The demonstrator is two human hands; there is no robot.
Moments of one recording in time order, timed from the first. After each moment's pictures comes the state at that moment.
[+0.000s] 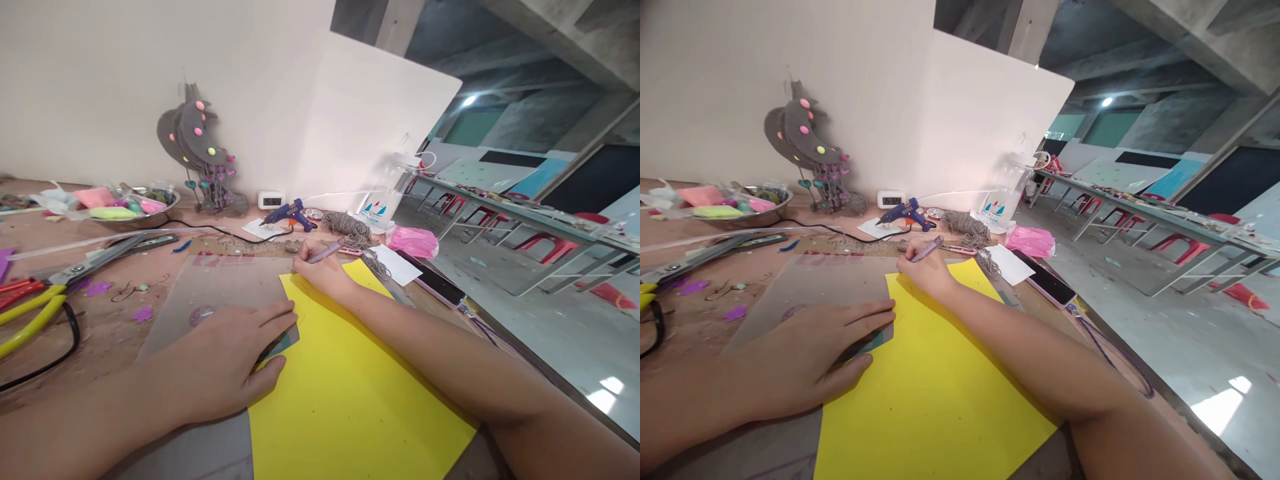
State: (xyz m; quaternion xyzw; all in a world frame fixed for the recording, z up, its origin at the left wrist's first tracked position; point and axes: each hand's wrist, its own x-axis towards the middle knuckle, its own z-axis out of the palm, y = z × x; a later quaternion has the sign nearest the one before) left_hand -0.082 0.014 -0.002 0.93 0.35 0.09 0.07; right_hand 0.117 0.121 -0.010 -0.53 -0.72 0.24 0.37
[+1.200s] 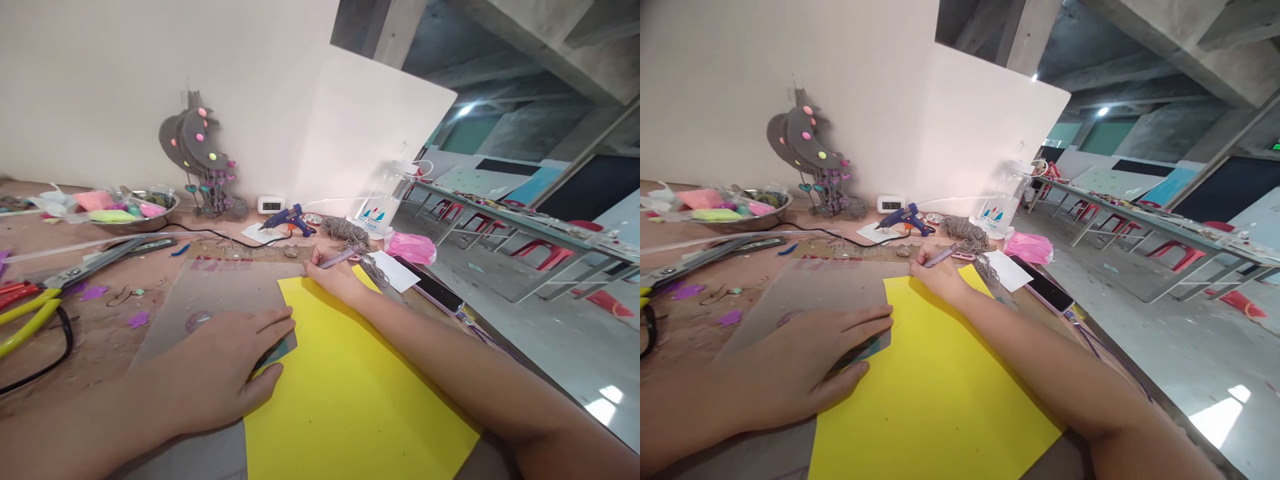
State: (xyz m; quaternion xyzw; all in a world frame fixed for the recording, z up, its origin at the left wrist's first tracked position) left_hand -0.081 0.013 -0.002 0.93 0.37 0.07 0.07; right_hand 0.143 0.123 -0.007 -0.53 -0.73 0.21 0.37
